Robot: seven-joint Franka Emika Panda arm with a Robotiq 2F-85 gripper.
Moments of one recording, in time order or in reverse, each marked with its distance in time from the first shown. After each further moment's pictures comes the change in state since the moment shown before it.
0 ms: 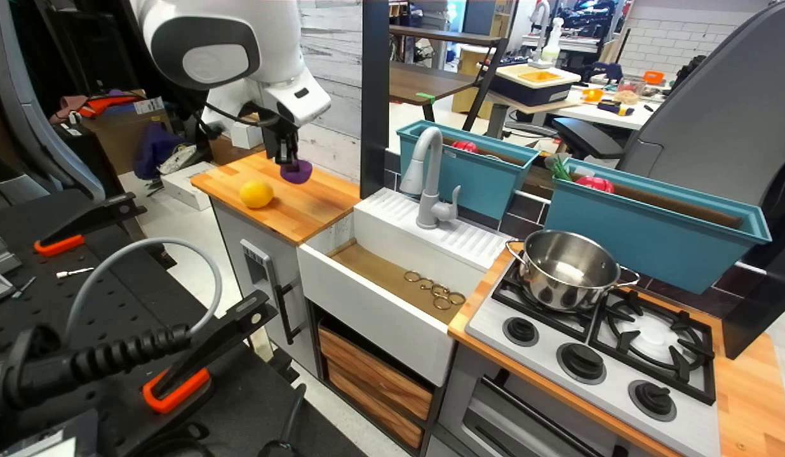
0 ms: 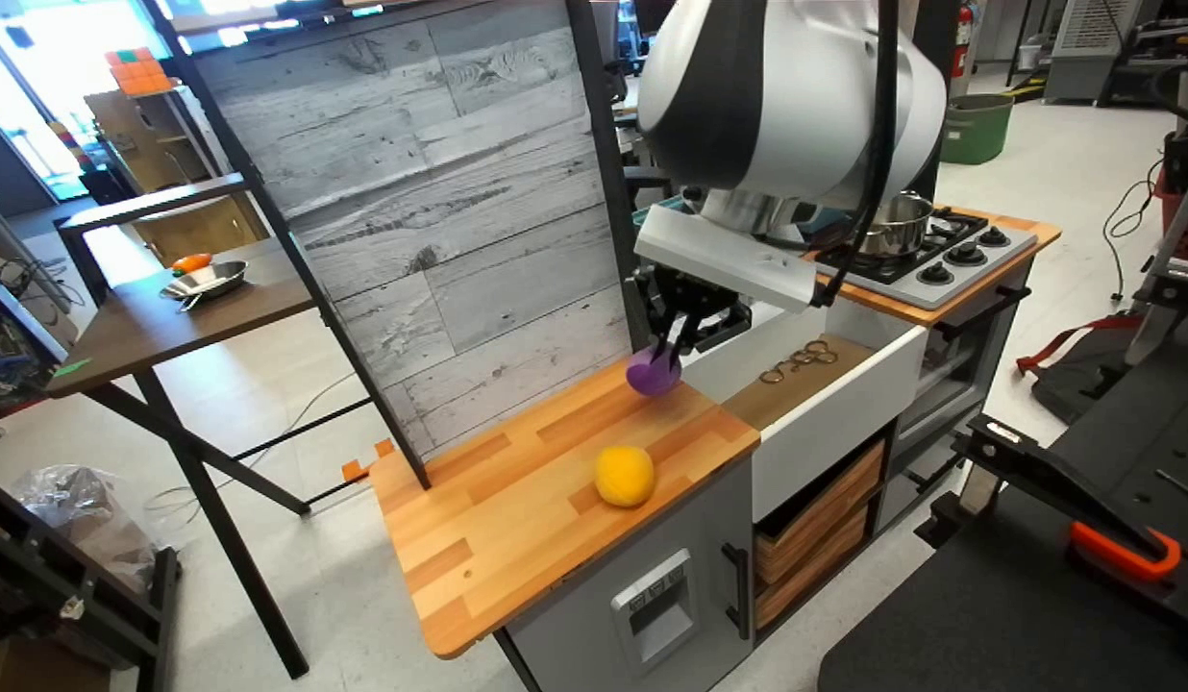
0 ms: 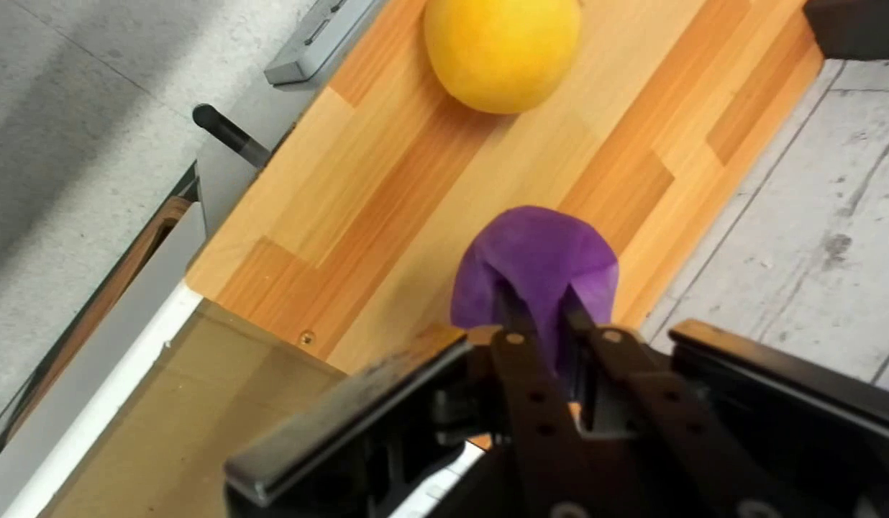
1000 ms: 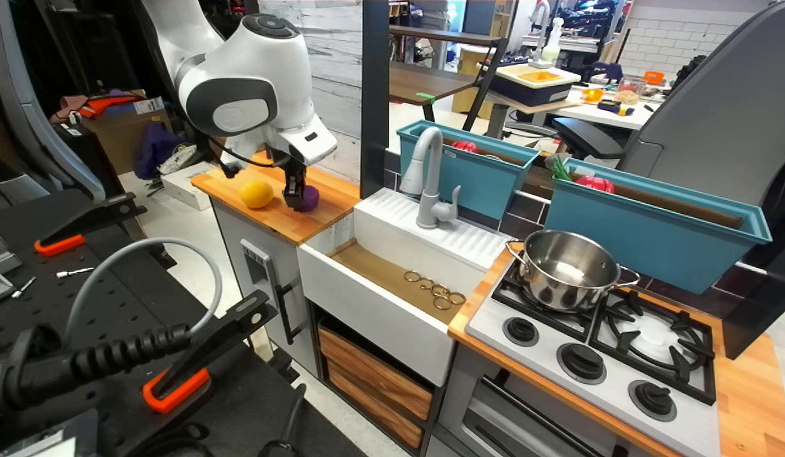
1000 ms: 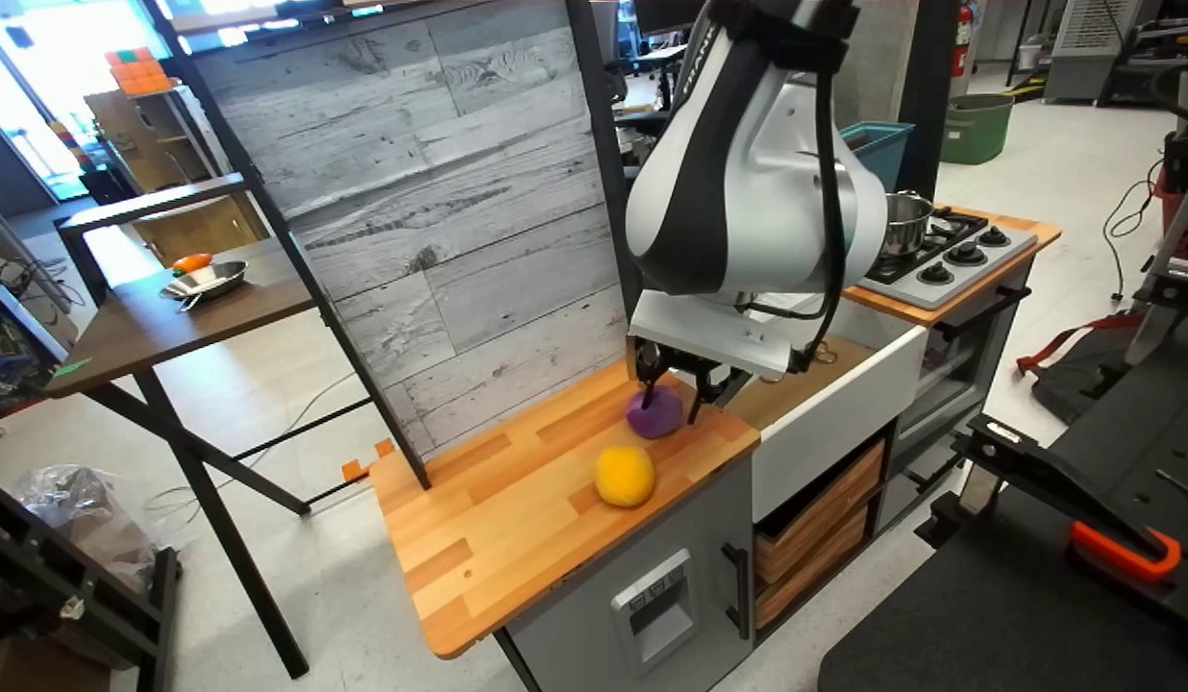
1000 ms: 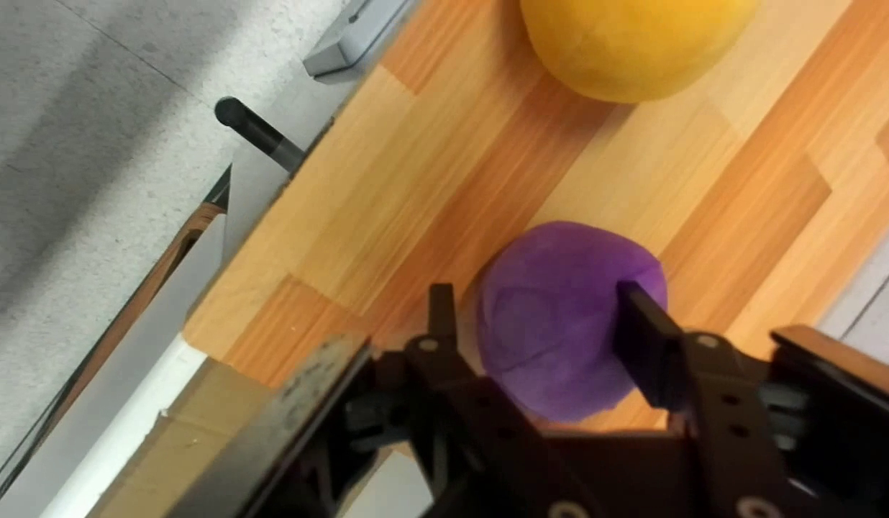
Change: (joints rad) arm 0.139 0.177 -0.137 0.192 0.000 -0.063 0.050
